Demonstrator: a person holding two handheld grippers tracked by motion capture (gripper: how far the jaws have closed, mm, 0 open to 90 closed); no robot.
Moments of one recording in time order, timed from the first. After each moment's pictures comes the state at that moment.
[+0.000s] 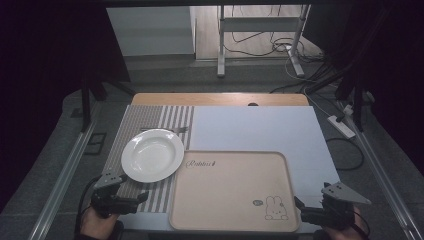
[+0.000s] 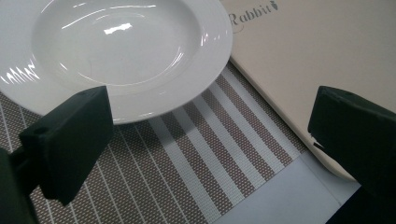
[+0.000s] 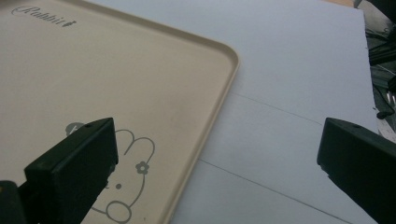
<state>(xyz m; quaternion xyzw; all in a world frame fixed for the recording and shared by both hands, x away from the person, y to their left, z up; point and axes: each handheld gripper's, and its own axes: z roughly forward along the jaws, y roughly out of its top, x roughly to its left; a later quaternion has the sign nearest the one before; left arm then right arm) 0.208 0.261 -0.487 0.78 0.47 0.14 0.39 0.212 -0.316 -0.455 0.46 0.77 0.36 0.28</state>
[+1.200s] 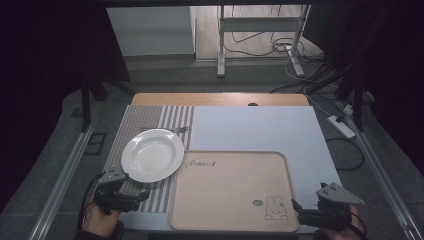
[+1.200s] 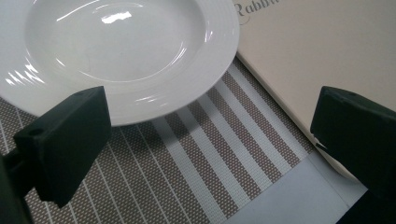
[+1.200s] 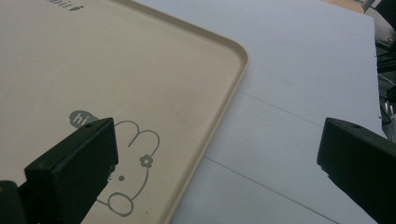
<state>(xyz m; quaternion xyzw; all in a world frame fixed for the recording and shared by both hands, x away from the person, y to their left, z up) 0.220 0.258 -0.488 0.79 0.47 0.13 0.37 0.211 -0.309 -0.457 0.43 0.79 0.34 0.29</state>
